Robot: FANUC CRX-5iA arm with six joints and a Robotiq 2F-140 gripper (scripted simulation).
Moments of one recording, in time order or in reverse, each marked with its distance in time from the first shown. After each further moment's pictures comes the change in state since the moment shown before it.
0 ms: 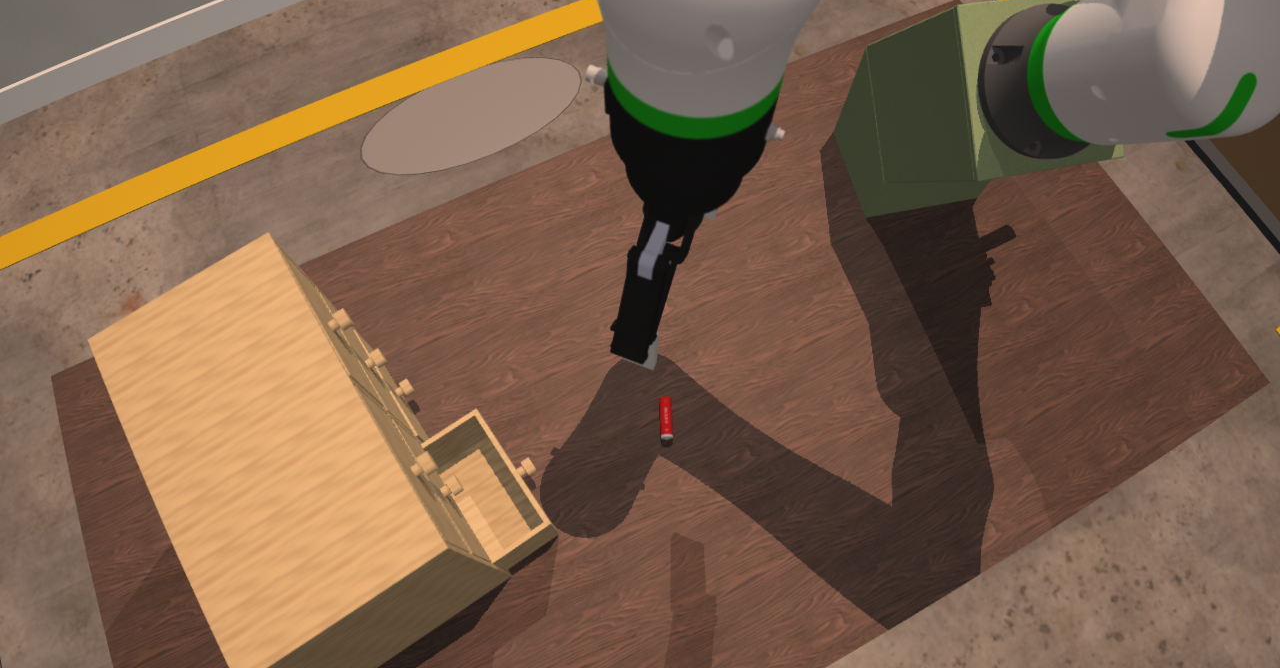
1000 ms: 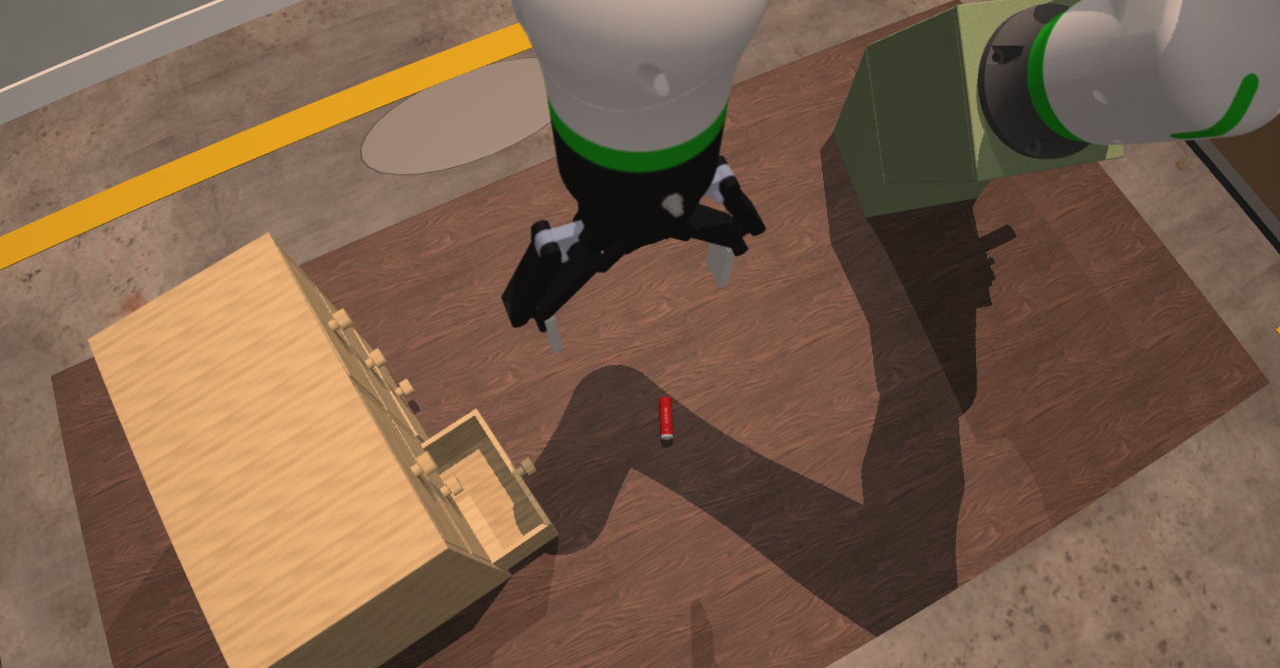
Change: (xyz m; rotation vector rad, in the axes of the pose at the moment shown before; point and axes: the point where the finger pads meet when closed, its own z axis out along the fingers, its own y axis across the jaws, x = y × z) arm -0.020 0.029 0.000 0.000 0.000 0.792
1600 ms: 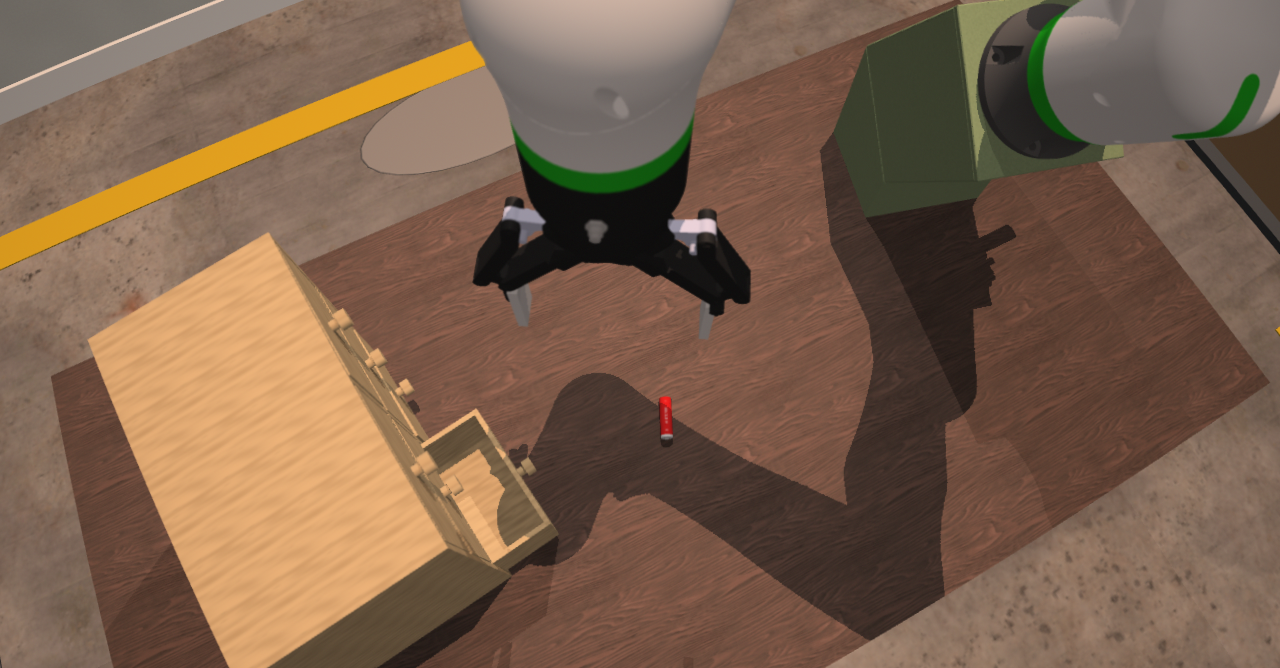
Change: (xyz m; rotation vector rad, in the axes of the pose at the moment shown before) arm 0.004 0.021 0.000 0.000 0.000 0.476
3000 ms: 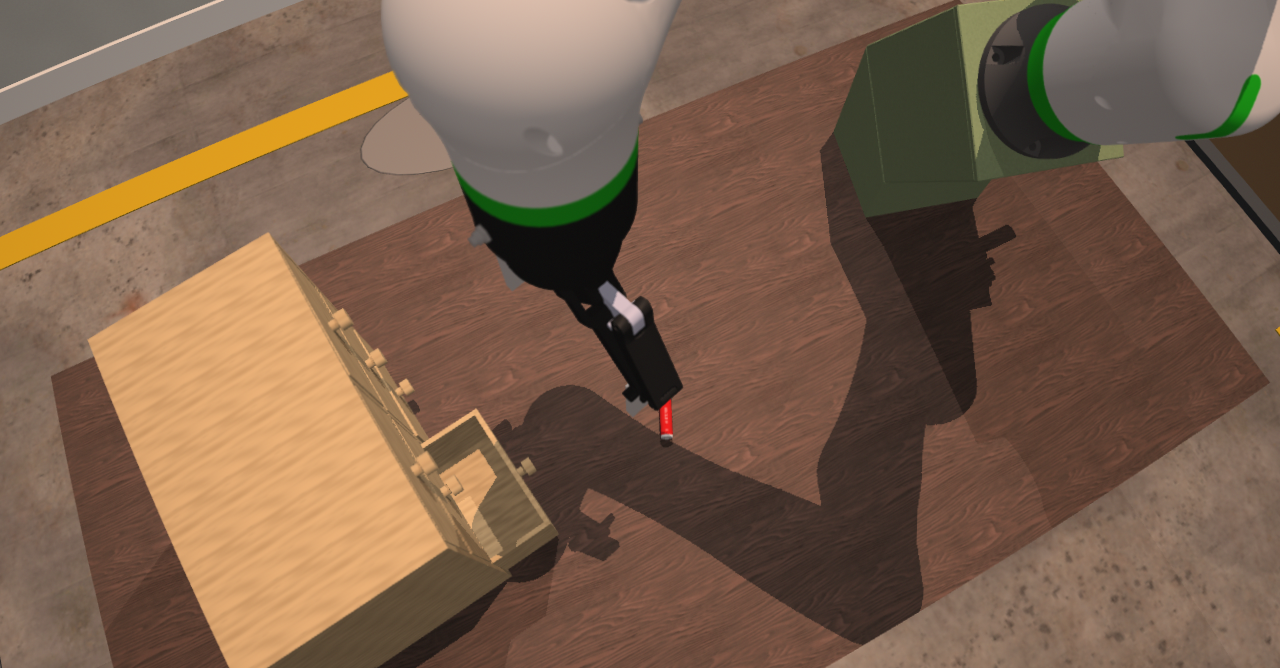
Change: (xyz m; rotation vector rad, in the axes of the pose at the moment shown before) arm 0.021 0.027 0.000 0.000 0.000 0.743
